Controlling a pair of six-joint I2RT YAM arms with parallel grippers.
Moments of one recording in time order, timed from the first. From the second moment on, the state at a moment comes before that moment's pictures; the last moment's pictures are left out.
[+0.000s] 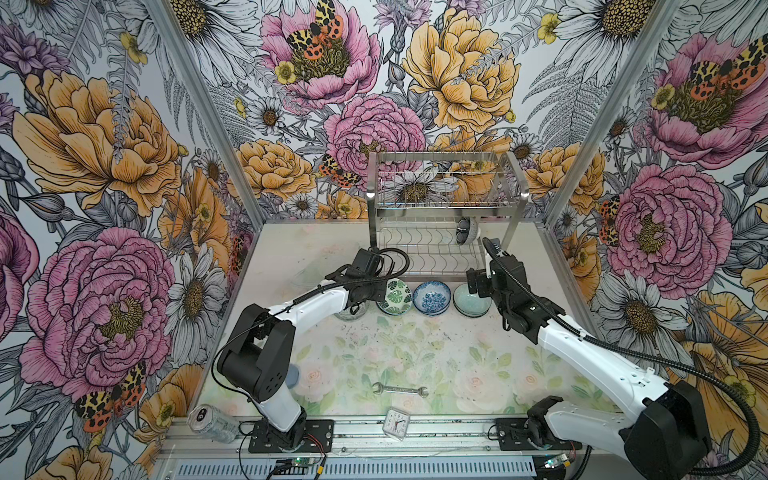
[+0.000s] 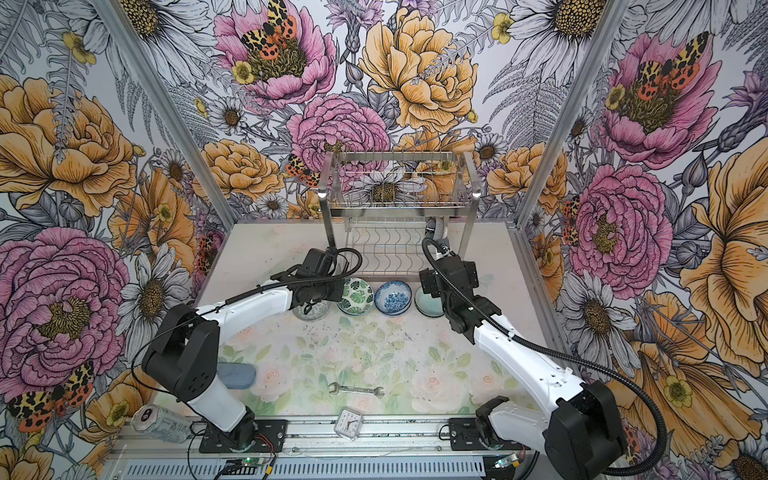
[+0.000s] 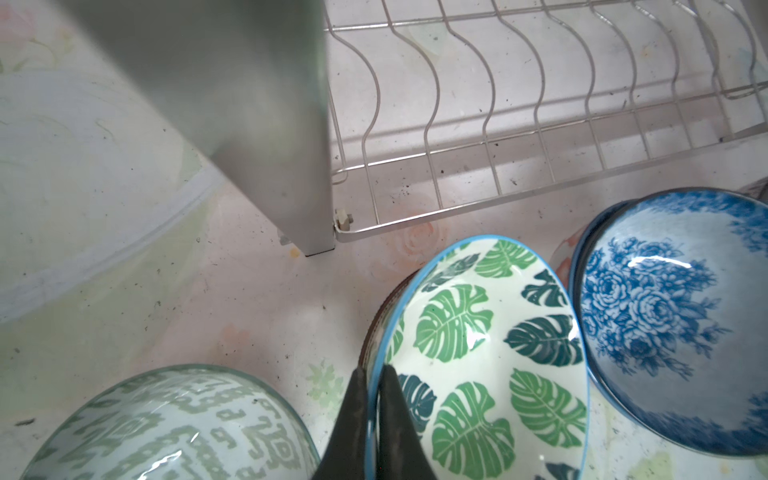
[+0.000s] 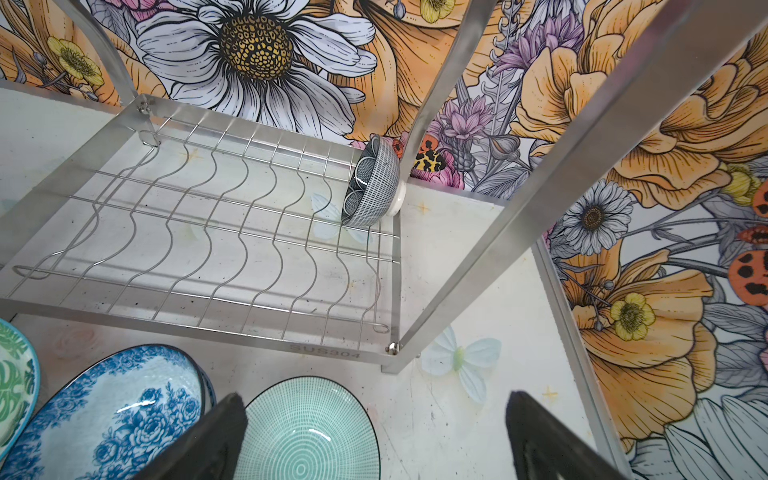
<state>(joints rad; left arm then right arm) -0.52 1.65 1.10 -0.36 -0.05 -0.29 0.45 1.17 0.85 -0.23 0.45 0.01</state>
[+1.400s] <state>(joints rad) -0.64 1.41 1.04 0.04 0.06 -0.37 0.54 1.35 1.00 -0.18 -0.01 0.40</state>
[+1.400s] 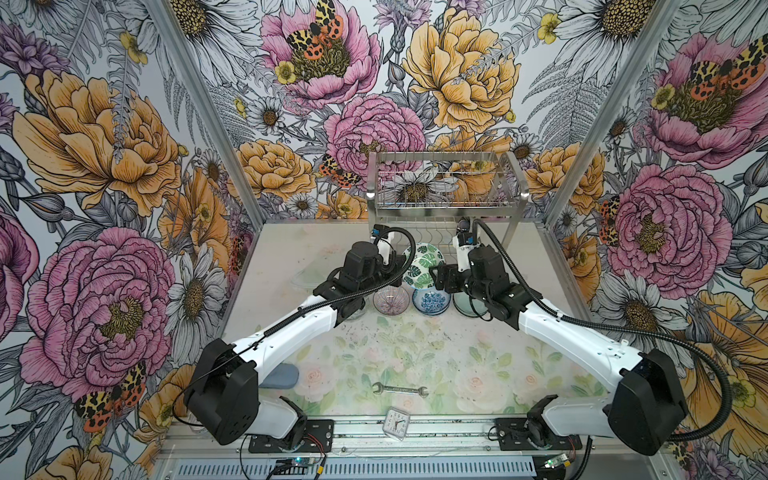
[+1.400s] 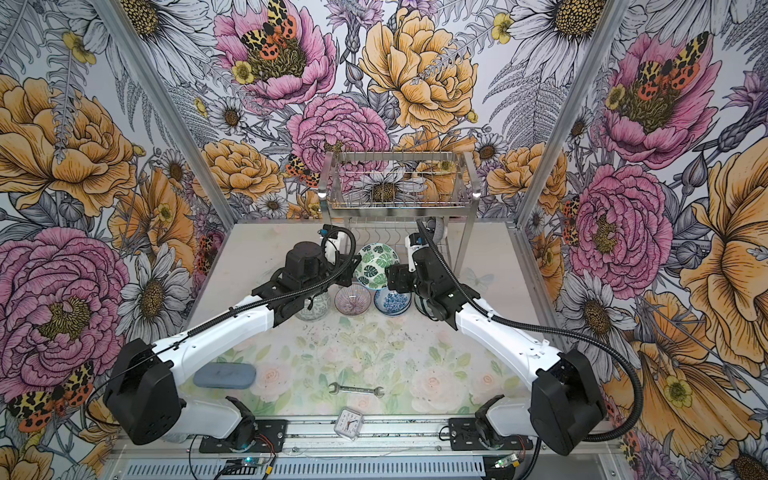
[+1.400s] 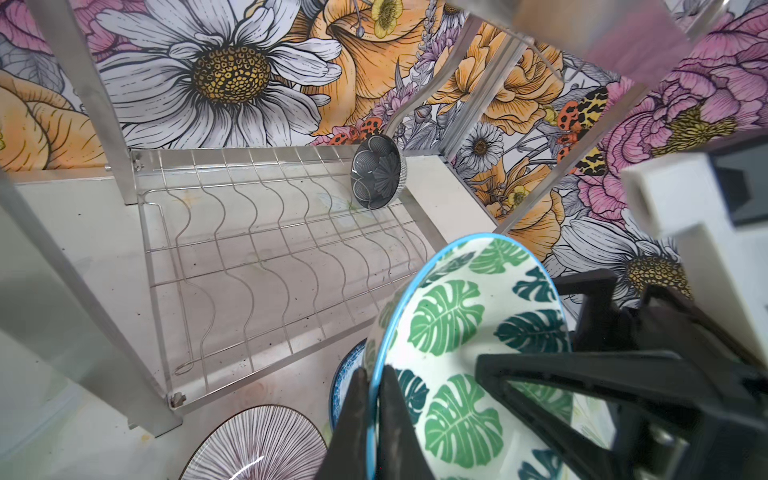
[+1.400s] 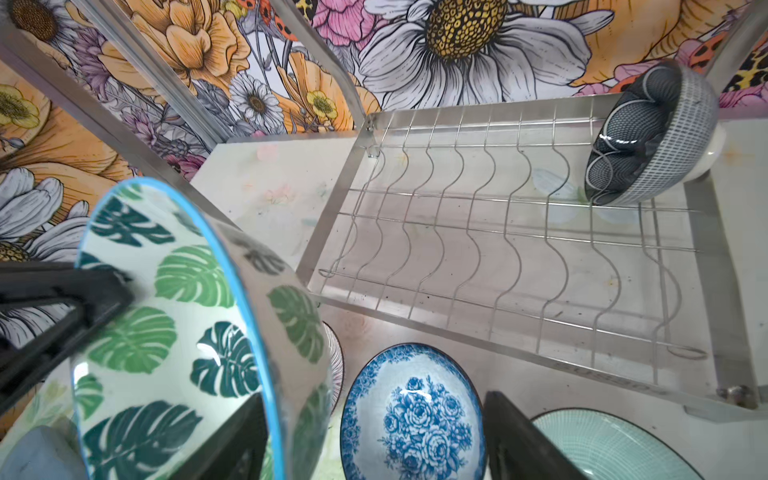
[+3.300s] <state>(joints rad) -0.20 1.04 1.04 -0.59 0.06 -0.10 0.52 1.88 1.20 0.12 1.11 -0.51</state>
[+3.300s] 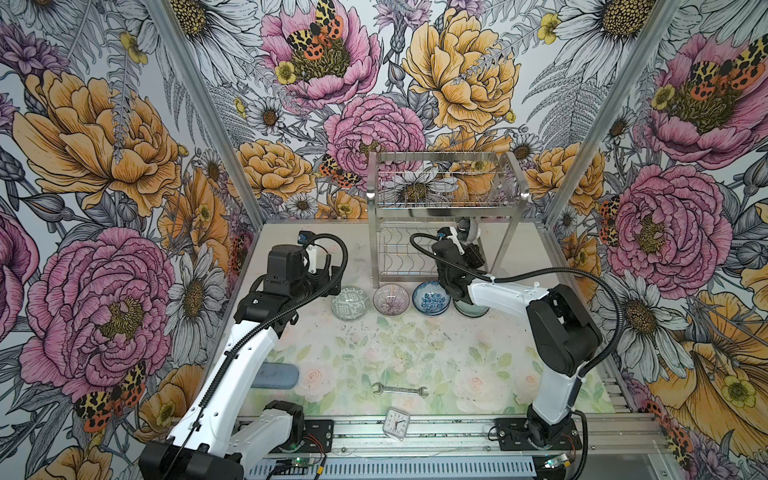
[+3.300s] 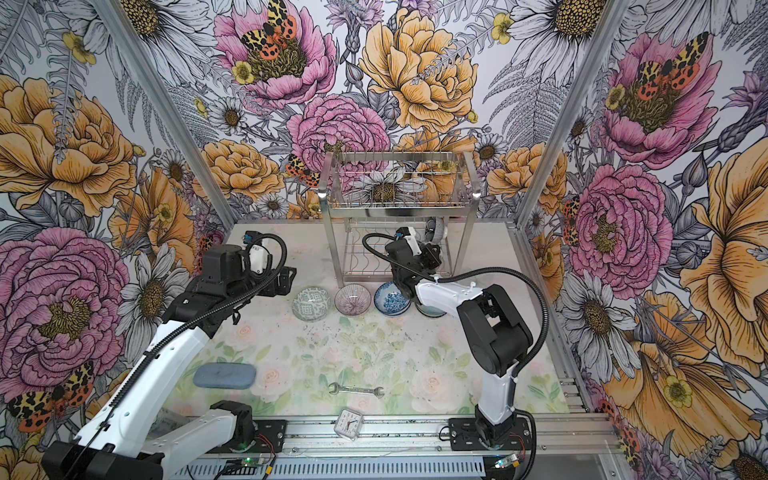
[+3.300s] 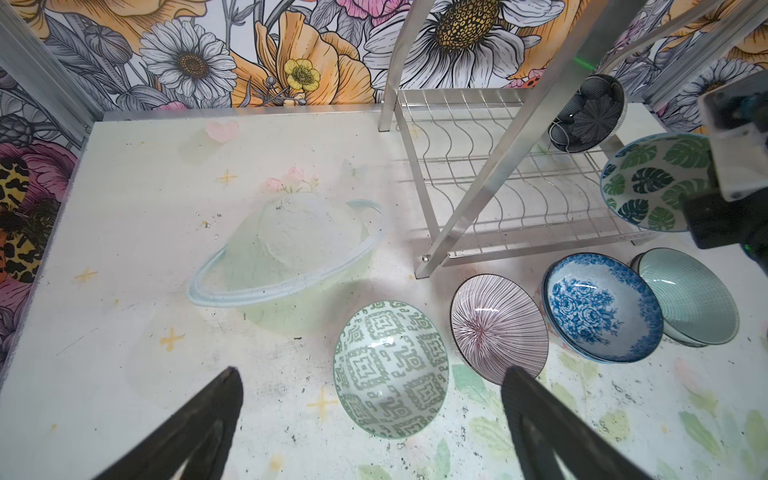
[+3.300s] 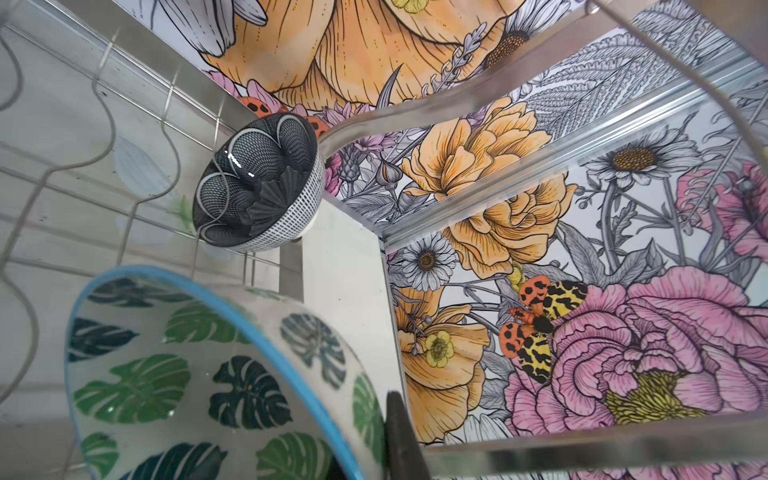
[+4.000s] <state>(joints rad) -0.20 1.03 1.04 -0.59 0.08 -0.10 0.45 2.06 1.26 0.41 1.19 -0.80</state>
